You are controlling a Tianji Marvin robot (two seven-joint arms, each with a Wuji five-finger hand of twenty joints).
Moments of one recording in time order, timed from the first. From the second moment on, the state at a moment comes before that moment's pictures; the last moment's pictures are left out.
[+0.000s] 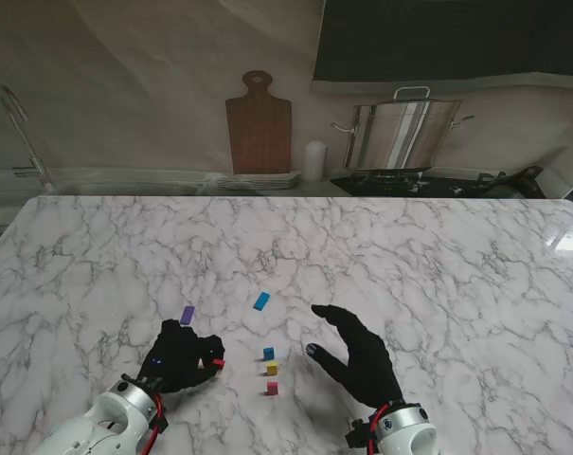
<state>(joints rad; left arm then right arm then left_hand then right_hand) 1.93 -1.06 -1.30 -1.80 1.00 -0.10 0.09 -2.02 -1.16 1.16 -1.90 -0.56 0.04 -0.32 1.00 -0.46 0.34 -0.09 0.62 -0.04 0.92 0.68 1.14 -0.05 0.26 0.63 0.53 0.25 0.70 0.81 -0.06 0.30 0.85 0.70 0.44 -0.14 0.40 -0.03 0.20 -0.21 0.25 0.39 0.24 -0.07 0.26 0.22 0.22 -0.07 0.04 0.16 -0.03 0.24 0.62 0.46</state>
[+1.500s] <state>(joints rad) 1.58 -1.09 -1.00 -1.59 0.78 0.11 0.10 -2.01 -1.16 1.16 -1.90 -0.55 0.04 -0.31 1.01 -0.46 0.40 -0.09 0.59 0.04 0.99 0.64 1.16 0.00 0.24 0.57 0.55 0.23 0.71 0.79 -0.03 0.31 0.95 0.70 0.44 -0.14 0.40 -0.03 0.20 -0.21 0.25 0.39 0.24 -0.07 0.26 0.22 0.22 -0.07 0.04 0.16 -0.03 0.24 0.62 0.46</state>
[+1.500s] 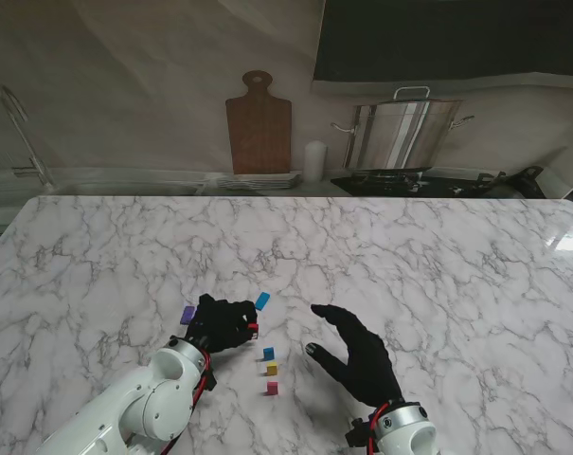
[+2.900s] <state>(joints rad) 1.47 -1.14 -0.86 -1.45 0.68 0.15 0.19 -2.01 -1.16 1.17 -1.90 -0.54 0.04 -0.31 1.02 -0.45 0.37 -0.09 0.56 0.03 1.03 0.58 1.16 -0.02 0.22 0.57 0.53 0.22 0.72 0.79 -0.03 0.30 0.98 0.70 0.44 -0.14 0.40 -0.03 0.20 -0.21 0.25 0.39 0.24 -0.07 0.26 0.22 0.22 -0.07 0.04 0.16 -0.03 0.24 0.62 0.46</state>
